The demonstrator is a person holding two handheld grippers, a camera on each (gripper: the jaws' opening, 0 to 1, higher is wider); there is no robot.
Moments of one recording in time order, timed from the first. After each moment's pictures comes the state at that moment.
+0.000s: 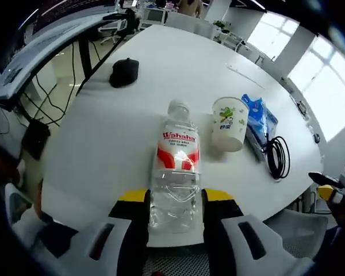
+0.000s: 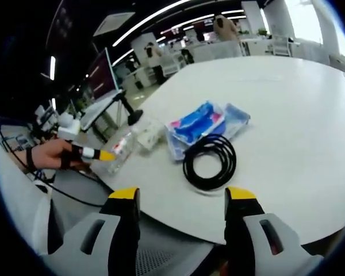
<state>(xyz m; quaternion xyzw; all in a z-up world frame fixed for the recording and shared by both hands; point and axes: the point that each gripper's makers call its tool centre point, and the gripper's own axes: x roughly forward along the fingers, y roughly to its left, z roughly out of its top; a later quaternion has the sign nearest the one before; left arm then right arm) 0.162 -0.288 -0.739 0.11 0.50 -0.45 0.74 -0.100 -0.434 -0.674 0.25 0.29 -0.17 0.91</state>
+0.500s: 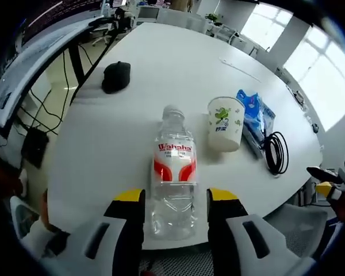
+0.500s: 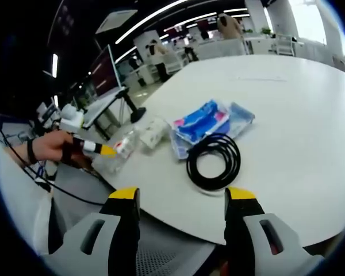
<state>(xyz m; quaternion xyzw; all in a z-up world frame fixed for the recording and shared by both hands) 0.171 -0.300 -0.732 0.14 0.50 -0.46 0.72 -0.095 -0.432 -0.675 0.25 0.30 -0.16 0.91</state>
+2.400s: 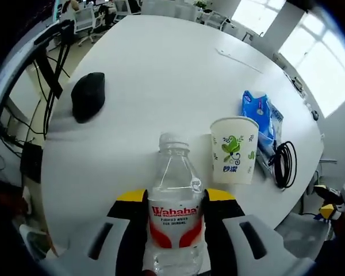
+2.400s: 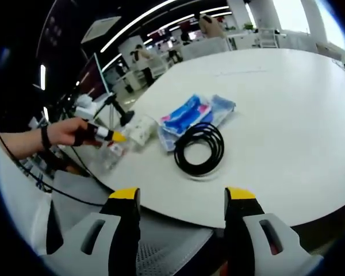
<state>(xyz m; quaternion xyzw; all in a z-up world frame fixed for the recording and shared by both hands) 0.186 -0.357 -0.739 0.18 0.50 -0.49 0.69 -0.126 -0.429 -0.683 0.28 0.29 -0.21 0.89</state>
